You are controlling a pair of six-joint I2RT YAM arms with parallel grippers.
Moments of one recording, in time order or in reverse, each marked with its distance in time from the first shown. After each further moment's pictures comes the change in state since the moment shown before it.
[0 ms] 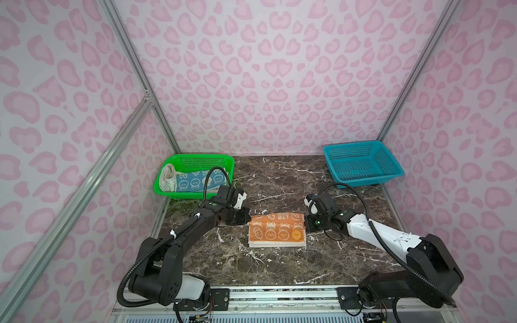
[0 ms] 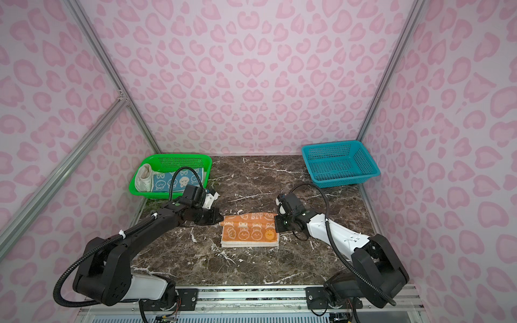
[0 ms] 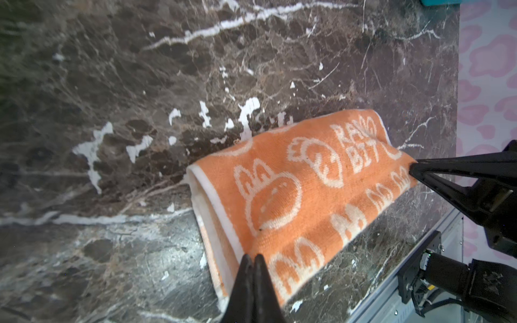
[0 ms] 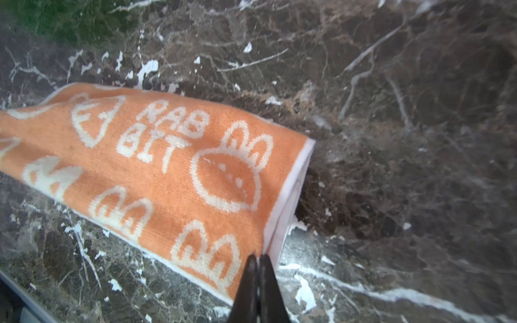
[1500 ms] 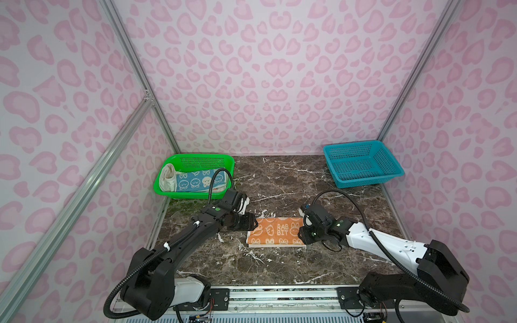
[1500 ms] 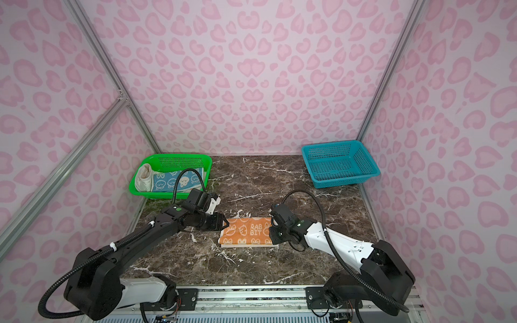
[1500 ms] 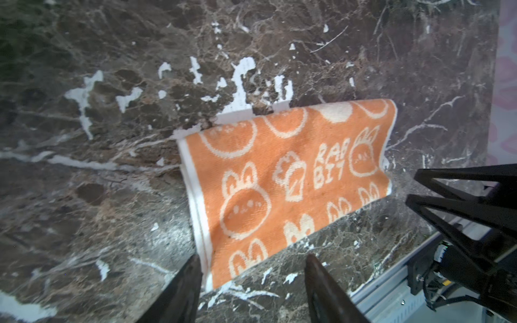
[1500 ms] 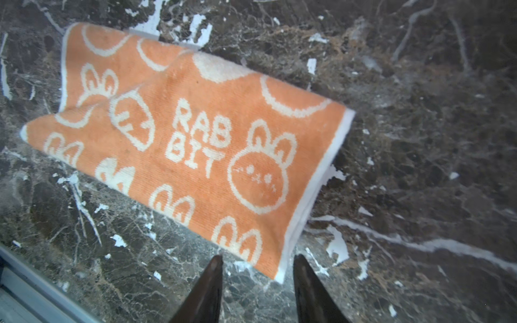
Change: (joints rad) left arm -0.138 -0.050 0.039 -0.098 -0.108 -0.092; right arm 0.176 -0.036 -0.004 -0.070 0.082 0.063
